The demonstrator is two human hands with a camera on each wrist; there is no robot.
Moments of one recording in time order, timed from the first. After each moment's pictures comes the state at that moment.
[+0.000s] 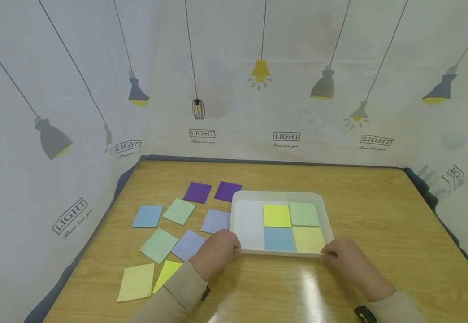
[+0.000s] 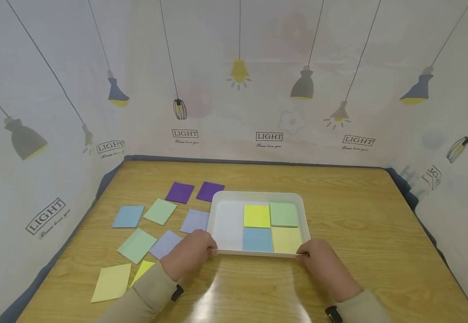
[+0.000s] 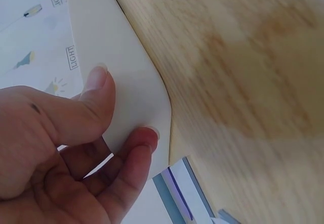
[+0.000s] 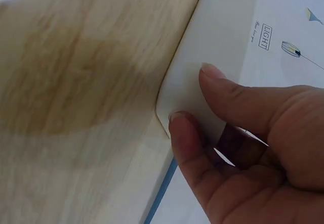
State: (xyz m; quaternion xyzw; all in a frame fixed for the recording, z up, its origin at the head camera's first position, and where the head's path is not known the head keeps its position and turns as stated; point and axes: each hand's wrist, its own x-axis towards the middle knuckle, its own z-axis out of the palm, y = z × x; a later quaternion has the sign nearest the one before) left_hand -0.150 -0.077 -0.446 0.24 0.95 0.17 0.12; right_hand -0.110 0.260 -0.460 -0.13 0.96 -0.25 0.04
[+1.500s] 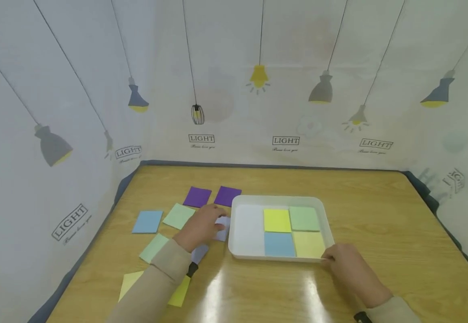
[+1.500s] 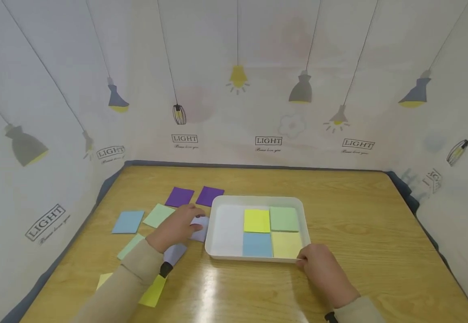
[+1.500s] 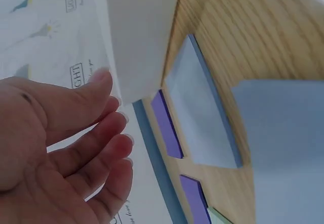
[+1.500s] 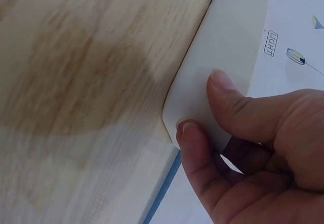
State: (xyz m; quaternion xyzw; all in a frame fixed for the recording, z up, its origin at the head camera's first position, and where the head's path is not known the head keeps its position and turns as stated) left_hand -0.217 -0.114 -0.441 0.22 0.96 0.17 0.07; right_hand -0.109 0.252 -0.458 -0.07 0.96 -0.28 0.06
